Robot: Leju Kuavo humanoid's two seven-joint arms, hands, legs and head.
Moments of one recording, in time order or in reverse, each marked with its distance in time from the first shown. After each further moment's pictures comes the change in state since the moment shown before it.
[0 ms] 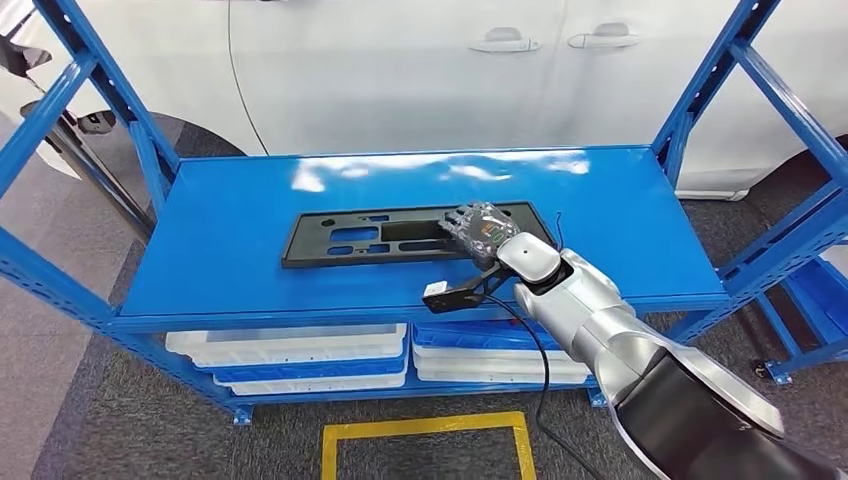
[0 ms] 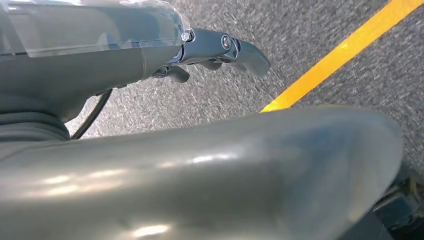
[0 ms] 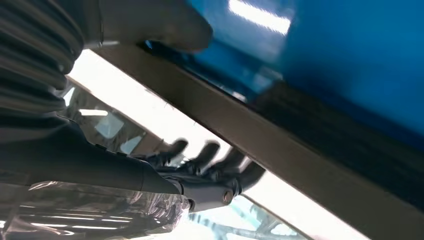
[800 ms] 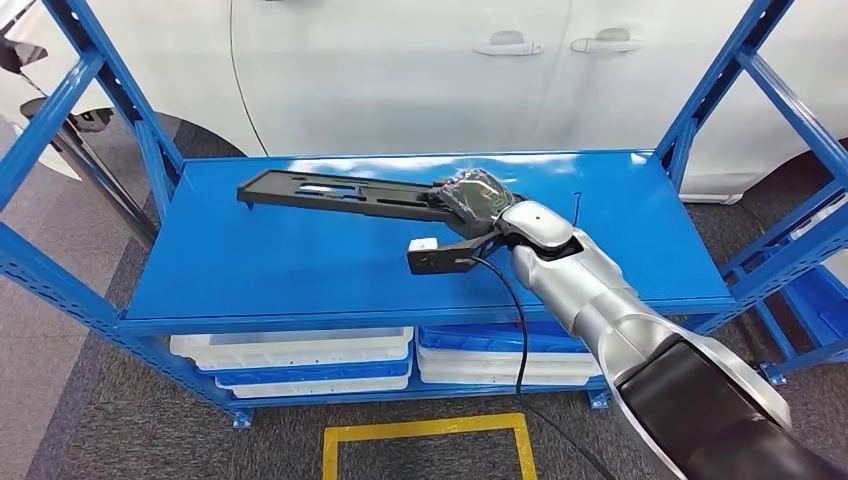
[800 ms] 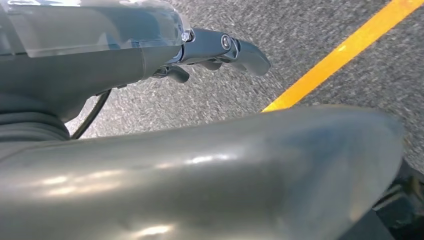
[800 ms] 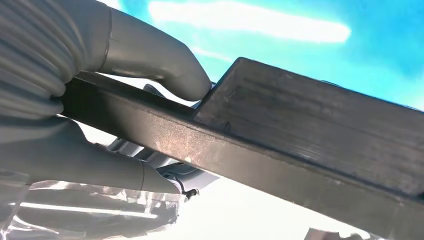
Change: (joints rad) left arm -0.002 0.003 0.000 0.000 0.006 0.006 0.002; right arm -0.051 -0.001 -0.193 -0.105 -0.279 0.012 -0.216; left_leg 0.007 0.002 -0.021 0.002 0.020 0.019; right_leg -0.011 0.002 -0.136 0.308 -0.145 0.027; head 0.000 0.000
